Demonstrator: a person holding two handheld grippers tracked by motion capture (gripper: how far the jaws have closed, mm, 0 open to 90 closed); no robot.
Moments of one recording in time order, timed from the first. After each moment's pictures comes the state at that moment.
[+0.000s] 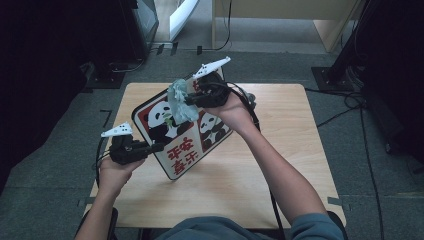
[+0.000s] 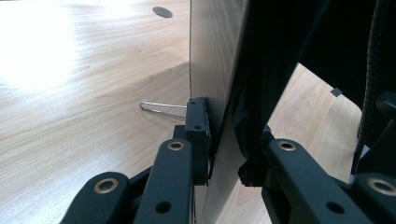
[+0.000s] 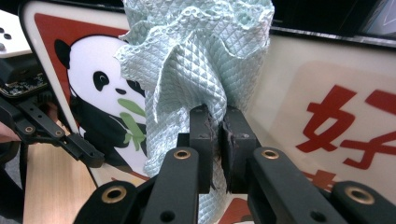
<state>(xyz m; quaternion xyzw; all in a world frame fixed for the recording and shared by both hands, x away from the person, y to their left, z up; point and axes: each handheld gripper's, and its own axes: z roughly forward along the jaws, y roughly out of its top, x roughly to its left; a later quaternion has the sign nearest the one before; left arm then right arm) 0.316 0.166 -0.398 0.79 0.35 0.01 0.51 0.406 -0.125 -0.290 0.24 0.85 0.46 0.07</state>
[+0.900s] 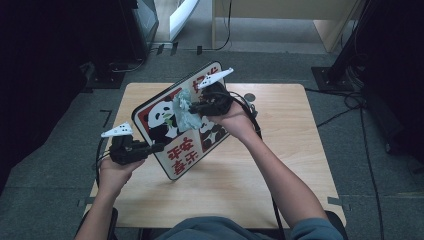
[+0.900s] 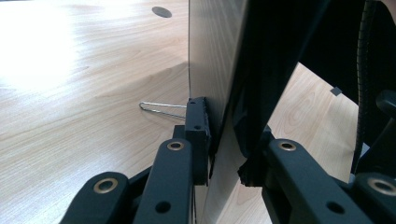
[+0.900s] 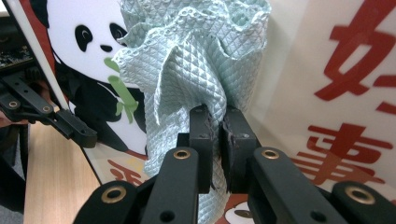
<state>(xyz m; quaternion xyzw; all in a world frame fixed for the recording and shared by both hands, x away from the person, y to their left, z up) 0.316 0.166 -0.398 0.79 0.35 0.01 0.51 0.403 -0.133 -0.321 0.26 0.85 0.46 0.05</state>
